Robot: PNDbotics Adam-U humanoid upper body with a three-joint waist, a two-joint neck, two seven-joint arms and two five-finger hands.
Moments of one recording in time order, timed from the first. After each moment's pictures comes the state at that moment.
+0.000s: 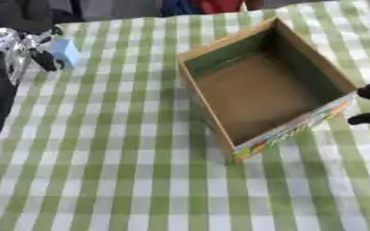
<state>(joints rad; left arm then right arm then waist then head) -1.00 0.72 0.09 -0.66 -1.23 -0.02 -0.37 -0.25 -0.21 0.17 -1.93 -0.19 -0.11 0.04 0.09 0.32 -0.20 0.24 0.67</state>
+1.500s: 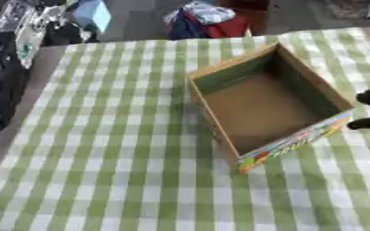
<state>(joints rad) -1.02 0.66 -0.07 -1.06 -1.08 -0.21 -0.28 -0.23 -0.22 0.17 -1.93 -0.20 -0.11 0.04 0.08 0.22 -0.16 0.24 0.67</state>
